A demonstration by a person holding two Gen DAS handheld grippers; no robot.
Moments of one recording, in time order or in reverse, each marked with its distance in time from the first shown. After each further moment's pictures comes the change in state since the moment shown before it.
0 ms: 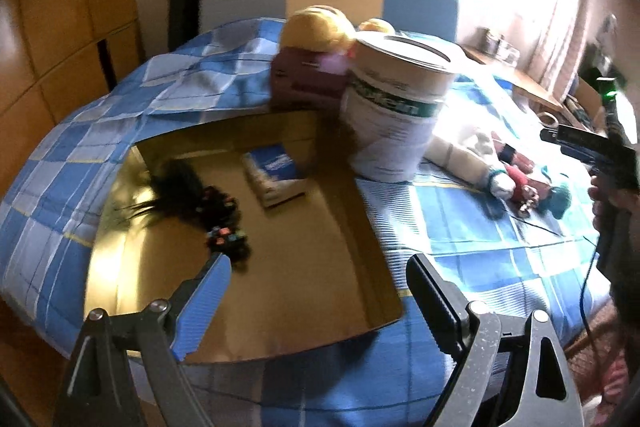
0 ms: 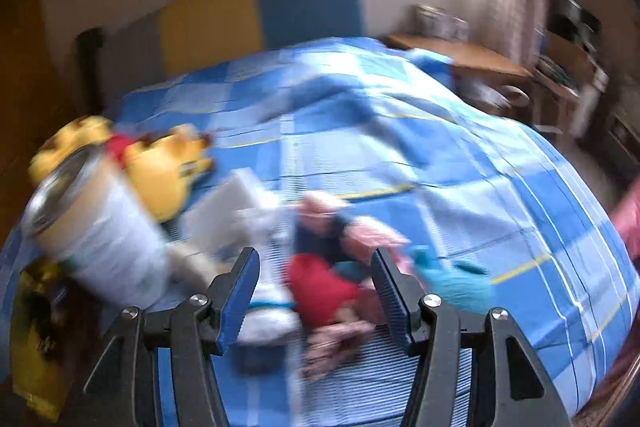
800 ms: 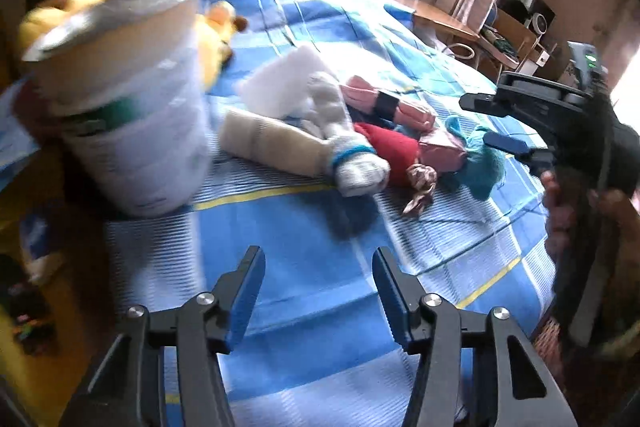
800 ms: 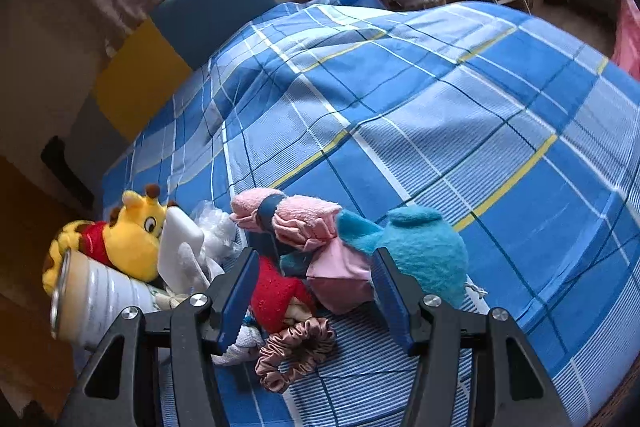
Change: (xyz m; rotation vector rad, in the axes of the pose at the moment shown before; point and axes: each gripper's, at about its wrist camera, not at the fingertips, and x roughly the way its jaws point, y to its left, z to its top) left arm 0.116 -0.186 0.052 0.186 0.200 -0.302; right arm 0.029 -0.093 -0.014 0.460 0.111 0.140
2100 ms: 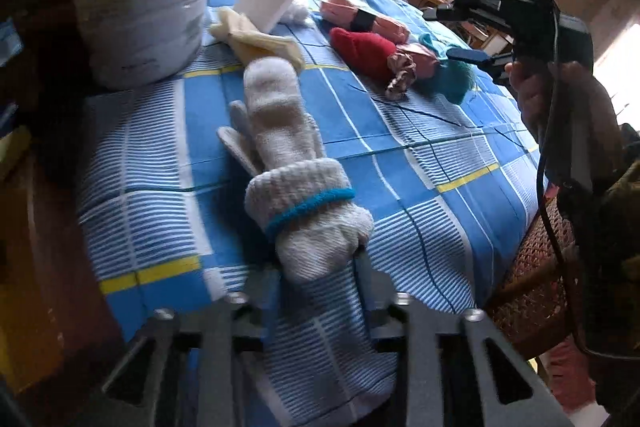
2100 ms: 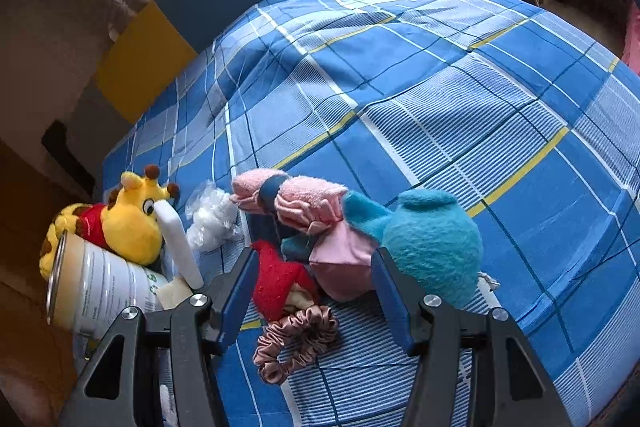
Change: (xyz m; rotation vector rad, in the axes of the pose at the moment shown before) left arm -0.011 0.028 -0.094 0.014 0.097 -0.139; right arm 0.011 0.006 -0.006 -0.051 0.057 -0.001
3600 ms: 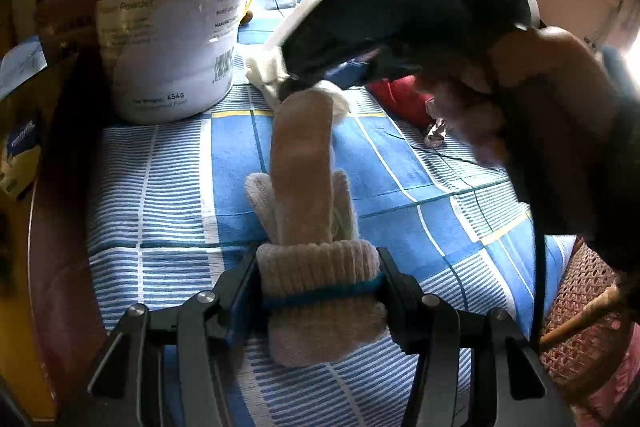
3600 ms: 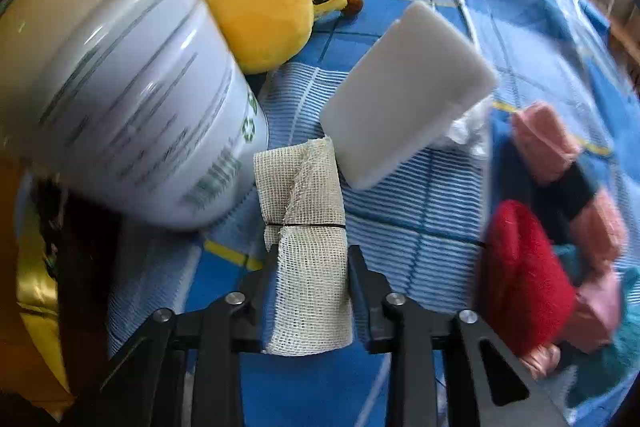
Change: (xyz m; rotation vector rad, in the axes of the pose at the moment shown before) left arm 0.014 0.018 0.005 -0.016 -0.174 0.099; right arm 0.110 0.179 -0.086 -0.700 0.380 -0.004
